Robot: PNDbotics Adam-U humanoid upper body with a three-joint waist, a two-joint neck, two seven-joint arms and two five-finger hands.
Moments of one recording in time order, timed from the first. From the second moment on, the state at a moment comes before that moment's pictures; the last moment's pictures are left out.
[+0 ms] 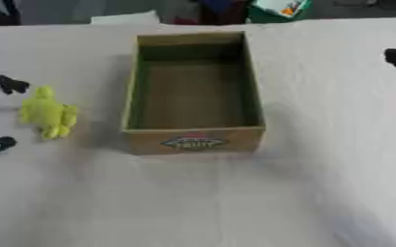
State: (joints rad) left arm -0.67 0.89 -0.13 -1.26 -0.81 -0.67 -0.19; right arm -0.25 -0.44 0.05 -1.98 -0.05 -0.12 -0.37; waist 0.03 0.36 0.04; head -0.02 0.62
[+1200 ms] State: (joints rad) left arm -0.81 0.83 -0.14 -1.08 -1.14 -0.73 -0.22; right arm -0.28 -0.44 0.06 -1.98 -0.05 -0.12 -0.37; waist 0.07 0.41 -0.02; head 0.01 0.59
